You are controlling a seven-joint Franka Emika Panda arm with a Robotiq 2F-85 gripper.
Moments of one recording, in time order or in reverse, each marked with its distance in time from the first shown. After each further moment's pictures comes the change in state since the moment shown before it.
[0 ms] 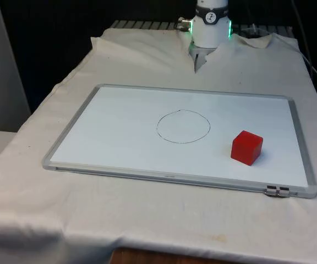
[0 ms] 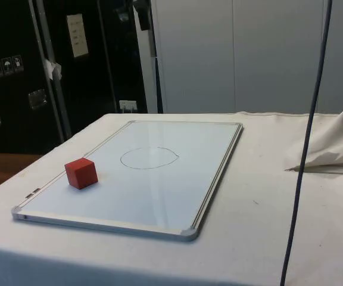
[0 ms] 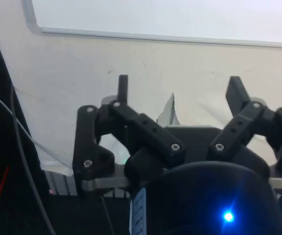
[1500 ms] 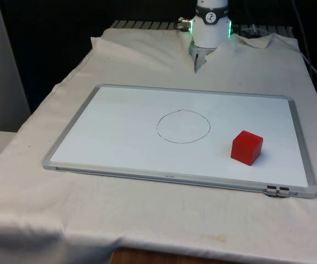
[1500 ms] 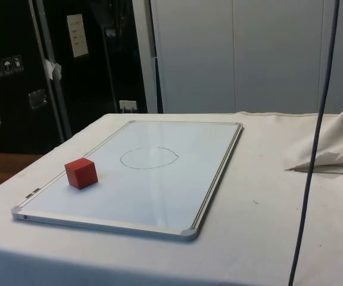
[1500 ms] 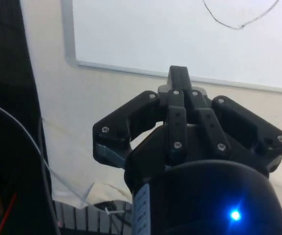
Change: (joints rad) arm 0.000 0.005 0.087 -0.054 0.062 0.183 0.070
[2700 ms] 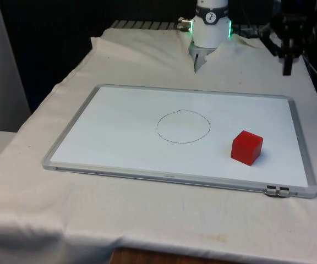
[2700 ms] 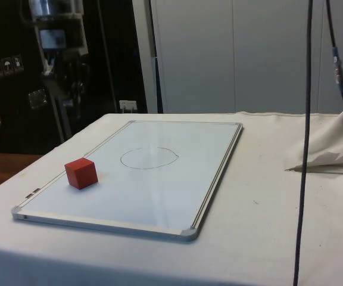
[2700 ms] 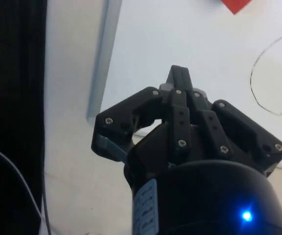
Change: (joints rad) arm 0.000 0.322 0.152 0.157 0.006 0.183 0.131
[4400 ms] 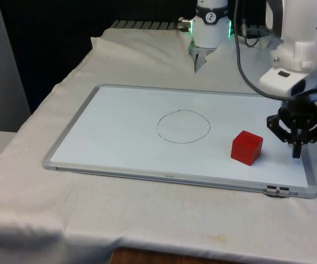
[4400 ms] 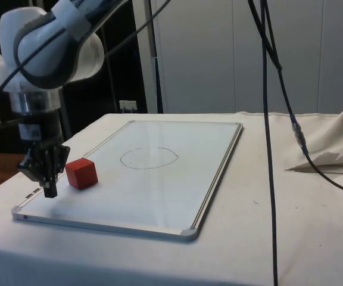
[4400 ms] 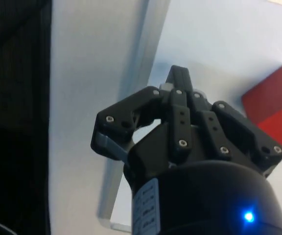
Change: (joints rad) arm -0.006 0.436 0.023 0.303 0.097 0.130 0.029
